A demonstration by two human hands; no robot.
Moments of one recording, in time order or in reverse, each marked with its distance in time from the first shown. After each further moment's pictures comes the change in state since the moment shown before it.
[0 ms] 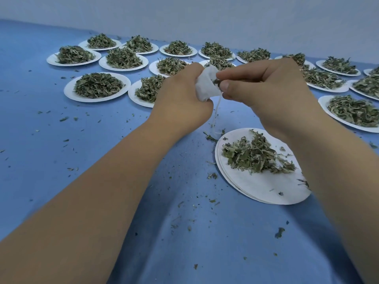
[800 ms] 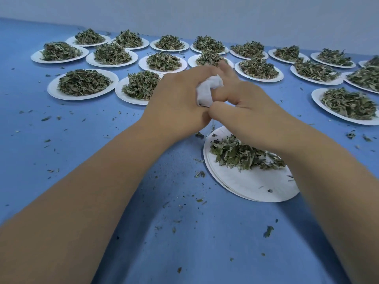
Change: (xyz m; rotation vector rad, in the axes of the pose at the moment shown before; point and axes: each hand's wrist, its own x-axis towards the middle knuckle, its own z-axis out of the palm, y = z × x) left_hand -0.004 0.010 0.011 0.111 -0.045 0.279; right_hand -0.018 0.008 -0.001 -0.445 -0.414 0.013
